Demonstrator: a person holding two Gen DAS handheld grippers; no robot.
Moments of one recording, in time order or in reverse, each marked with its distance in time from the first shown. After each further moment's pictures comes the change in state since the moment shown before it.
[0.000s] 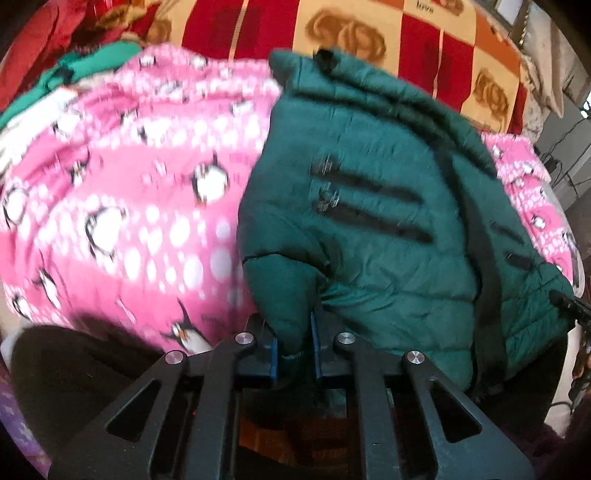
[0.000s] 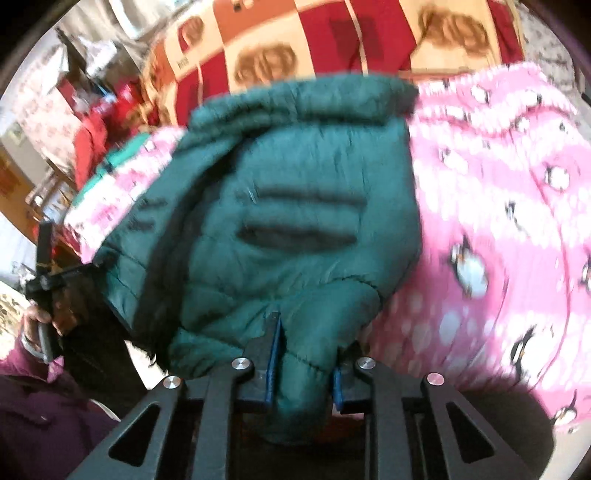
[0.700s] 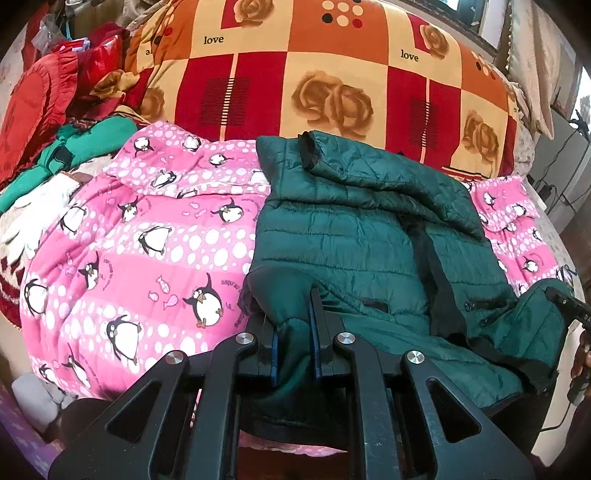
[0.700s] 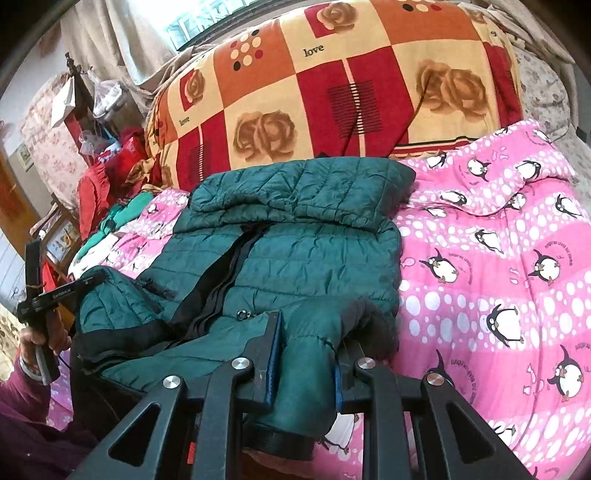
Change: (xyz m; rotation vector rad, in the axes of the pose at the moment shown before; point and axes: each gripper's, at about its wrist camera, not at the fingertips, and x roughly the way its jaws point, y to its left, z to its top) left arm -0.035 -0.020 0.069 0.039 -0.164 0.026; right arm -0.025 -0.006 0.078 0.007 -0.175 -0.013
